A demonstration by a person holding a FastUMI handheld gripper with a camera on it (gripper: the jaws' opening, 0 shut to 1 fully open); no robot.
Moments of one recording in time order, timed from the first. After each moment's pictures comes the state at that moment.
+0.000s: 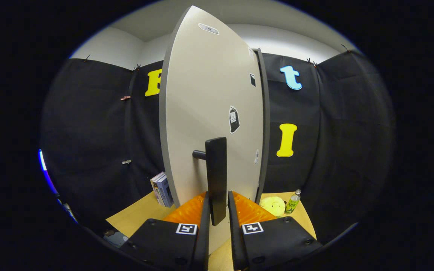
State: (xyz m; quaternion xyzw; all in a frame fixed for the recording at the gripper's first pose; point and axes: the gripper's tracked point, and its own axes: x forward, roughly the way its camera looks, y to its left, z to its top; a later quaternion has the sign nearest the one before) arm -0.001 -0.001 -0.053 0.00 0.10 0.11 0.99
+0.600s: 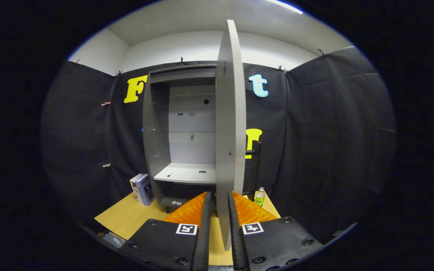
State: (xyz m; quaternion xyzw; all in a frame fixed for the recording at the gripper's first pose) arm -0.019 -0.049 -0.042 -0.01 0.07 0.03 1.00
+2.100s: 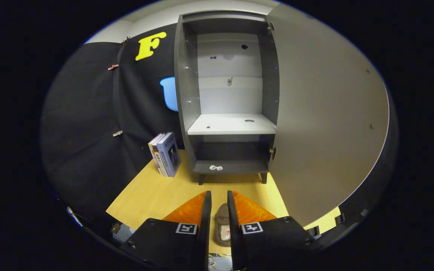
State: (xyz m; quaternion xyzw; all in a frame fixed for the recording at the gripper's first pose) arm -0.030 0.039 -0.152 -0.01 0.25 0.06 0.97
